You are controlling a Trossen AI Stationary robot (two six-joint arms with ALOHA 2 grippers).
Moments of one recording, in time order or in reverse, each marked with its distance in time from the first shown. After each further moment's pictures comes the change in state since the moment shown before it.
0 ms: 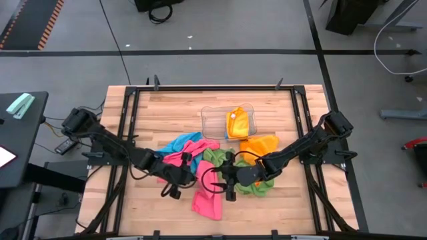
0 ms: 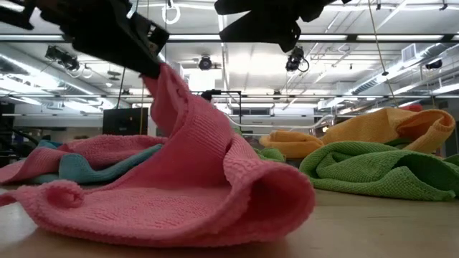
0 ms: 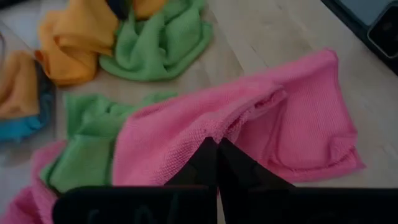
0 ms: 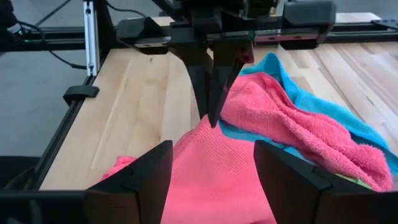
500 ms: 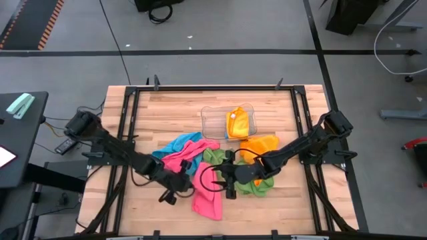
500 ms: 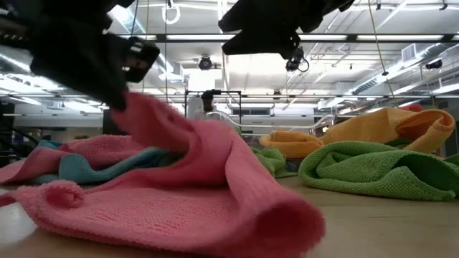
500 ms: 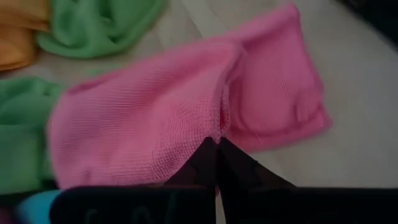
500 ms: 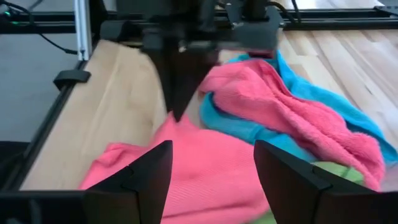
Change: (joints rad) left arm -0.056 0.058 -0.036 0.010 0.055 -0.010; right arm -0.017 -0.001 0.000 -0.048 -0.033 -0.006
